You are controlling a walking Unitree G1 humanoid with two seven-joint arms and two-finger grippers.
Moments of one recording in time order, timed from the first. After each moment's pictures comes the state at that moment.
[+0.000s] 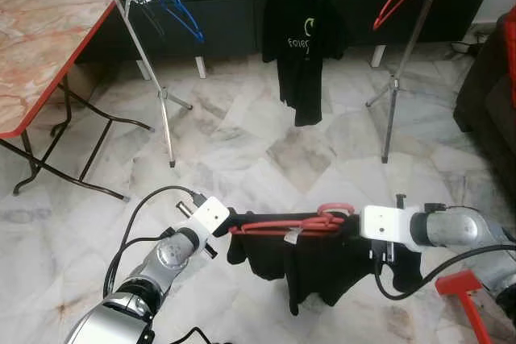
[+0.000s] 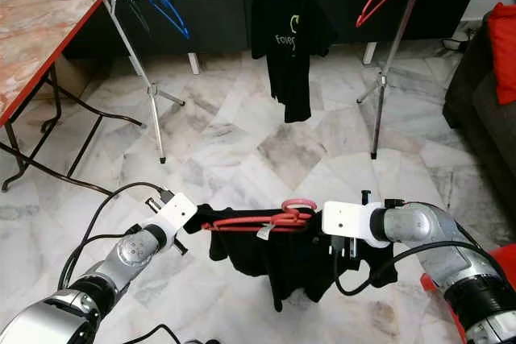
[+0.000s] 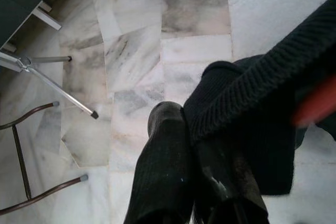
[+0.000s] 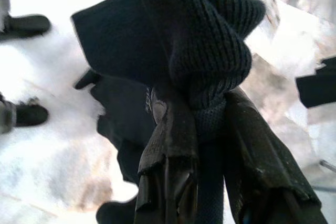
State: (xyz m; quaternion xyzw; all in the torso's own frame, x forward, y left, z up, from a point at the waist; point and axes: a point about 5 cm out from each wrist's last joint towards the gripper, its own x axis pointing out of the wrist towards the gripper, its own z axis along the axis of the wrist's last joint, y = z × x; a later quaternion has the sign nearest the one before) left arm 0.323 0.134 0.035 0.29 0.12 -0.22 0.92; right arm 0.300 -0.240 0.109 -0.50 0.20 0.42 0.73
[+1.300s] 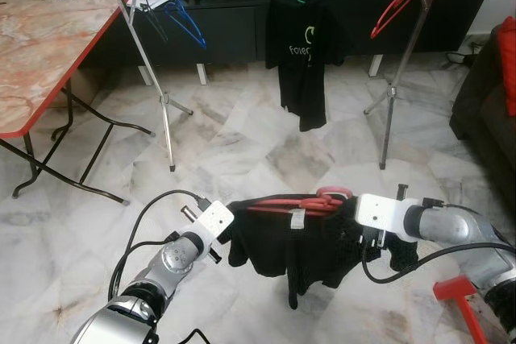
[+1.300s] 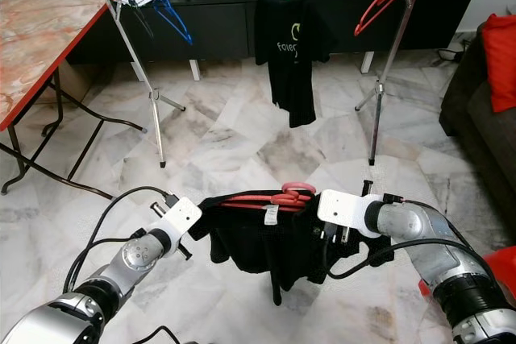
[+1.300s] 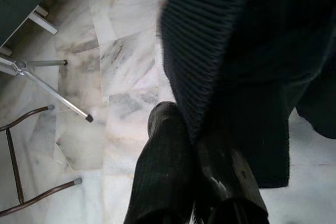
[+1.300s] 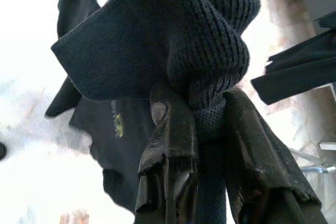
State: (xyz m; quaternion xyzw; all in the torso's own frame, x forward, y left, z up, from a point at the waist) left arm 0.318 0.125 0.029 0.29 0.13 -0.24 0.92; right arm 0.310 -0.236 0.115 -0.47 0.16 0.36 0.79
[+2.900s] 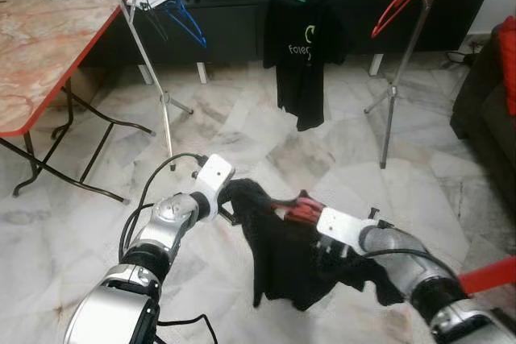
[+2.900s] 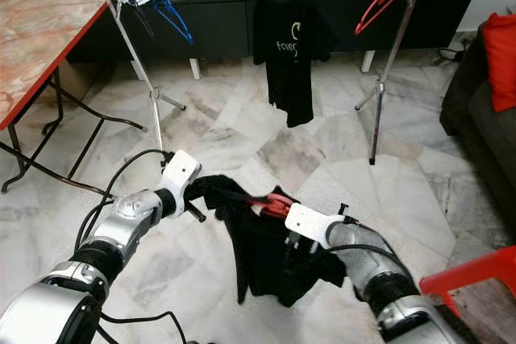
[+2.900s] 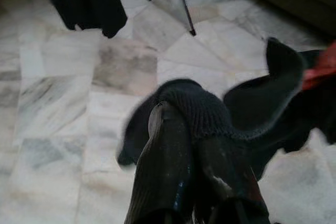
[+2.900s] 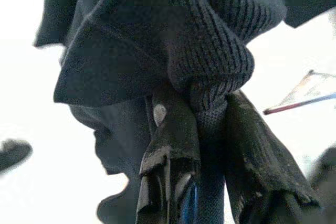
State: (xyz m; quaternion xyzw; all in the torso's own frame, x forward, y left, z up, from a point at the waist) left arm 0.357 0.114 0.099 0.11 0.10 -0.35 0.92; right arm 0.320 -0.185 0.034 -0.43 0.29 0.23 0.82
